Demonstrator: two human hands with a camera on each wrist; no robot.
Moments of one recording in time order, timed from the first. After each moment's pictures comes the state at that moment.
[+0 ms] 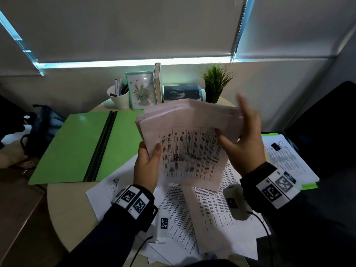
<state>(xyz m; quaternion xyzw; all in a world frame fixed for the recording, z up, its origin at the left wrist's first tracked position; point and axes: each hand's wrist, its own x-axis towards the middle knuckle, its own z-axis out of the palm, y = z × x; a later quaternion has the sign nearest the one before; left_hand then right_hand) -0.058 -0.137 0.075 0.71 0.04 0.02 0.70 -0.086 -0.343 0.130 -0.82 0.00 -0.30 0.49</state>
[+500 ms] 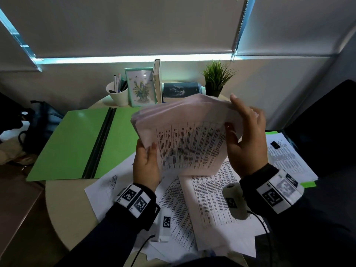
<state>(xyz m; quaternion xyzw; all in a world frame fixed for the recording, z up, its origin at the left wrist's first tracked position) -0.062 -0.140 0.069 0.73 0.04 0.09 0.68 -0.092 -0.340 0.133 -0.85 -0.02 -0.35 0.39</state>
